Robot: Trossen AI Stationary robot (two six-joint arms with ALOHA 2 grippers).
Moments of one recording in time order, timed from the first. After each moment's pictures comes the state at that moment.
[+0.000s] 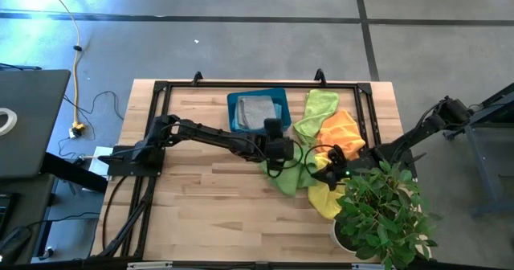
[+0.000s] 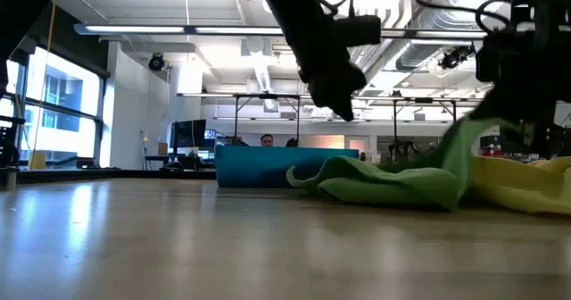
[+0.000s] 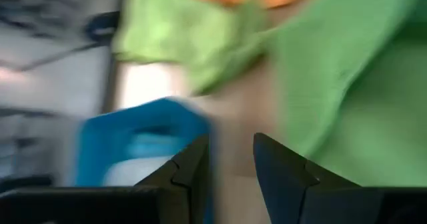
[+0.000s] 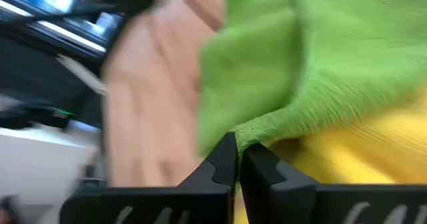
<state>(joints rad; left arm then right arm) 0.04 2.12 1.70 -0.54 -0.59 0.20 0.49 0.88 0.17 0.18 0.37 1.15</state>
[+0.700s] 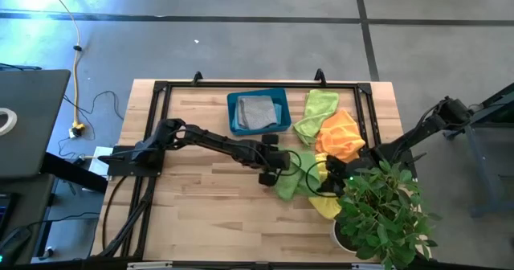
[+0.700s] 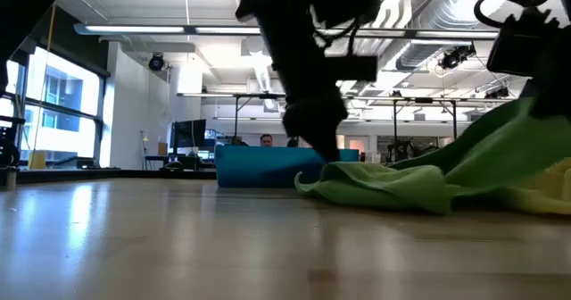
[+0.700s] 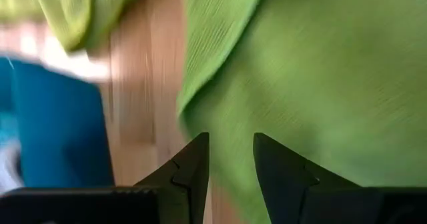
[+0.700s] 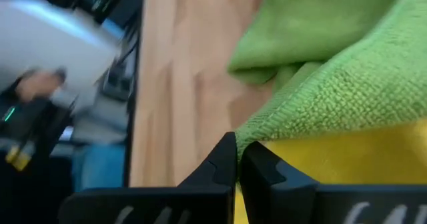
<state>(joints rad) 0.02 2.18 1.65 -0.62 -0.38 0.12 0.49 0.88 0.17 0.18 0.04 0.89</state>
